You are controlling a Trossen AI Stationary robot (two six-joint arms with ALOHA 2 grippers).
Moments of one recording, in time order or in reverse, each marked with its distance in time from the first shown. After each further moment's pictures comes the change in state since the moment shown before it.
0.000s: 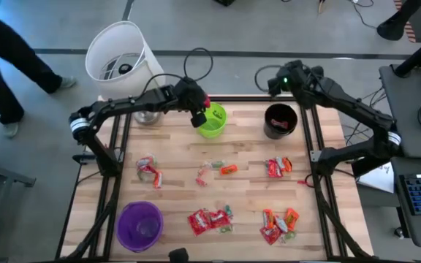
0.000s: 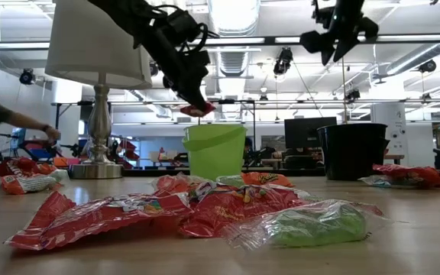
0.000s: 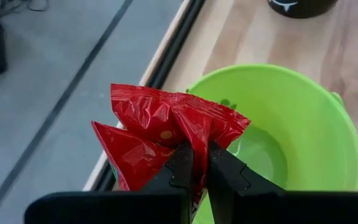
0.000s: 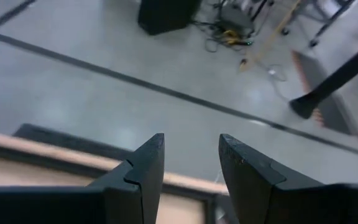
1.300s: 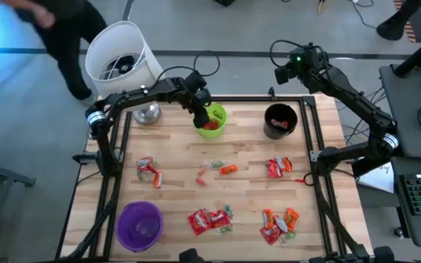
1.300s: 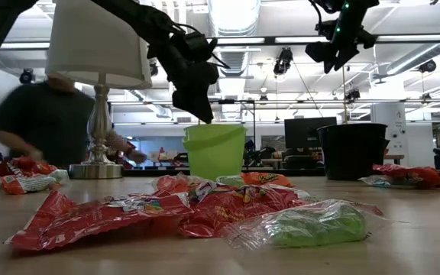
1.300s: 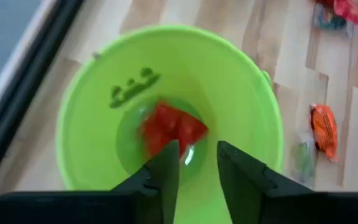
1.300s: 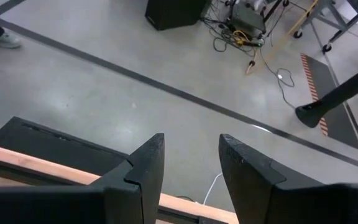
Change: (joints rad) left arm 0.051 0.185 0.225 -0.306 0.359 -0.063; right arm -0.258 0.017 -0.001 0.159 -0.247 -0.272
